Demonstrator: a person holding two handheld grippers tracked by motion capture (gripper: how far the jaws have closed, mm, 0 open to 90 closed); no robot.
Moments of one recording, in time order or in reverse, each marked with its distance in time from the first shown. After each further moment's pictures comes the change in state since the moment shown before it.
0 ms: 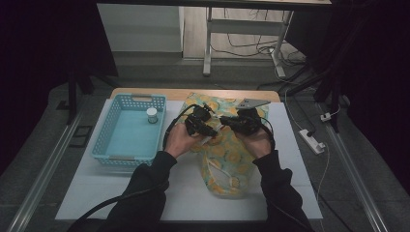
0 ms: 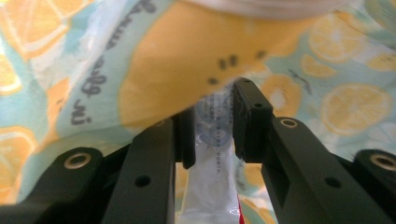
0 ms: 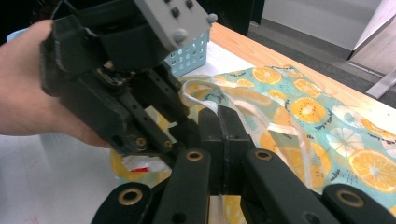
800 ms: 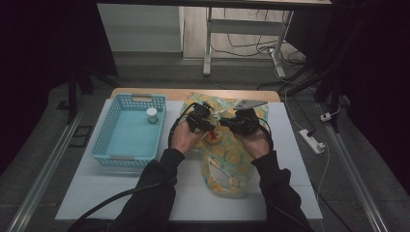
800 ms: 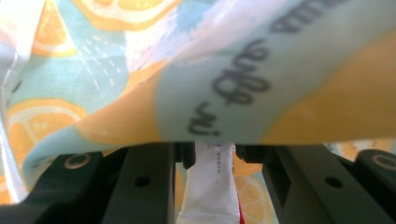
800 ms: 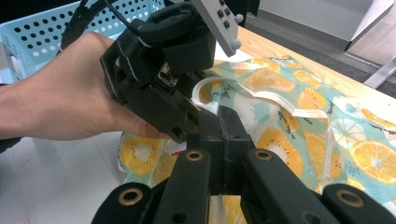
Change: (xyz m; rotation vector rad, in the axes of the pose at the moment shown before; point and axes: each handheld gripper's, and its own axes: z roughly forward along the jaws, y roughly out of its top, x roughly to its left) left arm 0.025 0.004 0.030 -0.011 0.145 -0.038; right arm 0.000 -0.003 0.008 0.032 -0.017 0.011
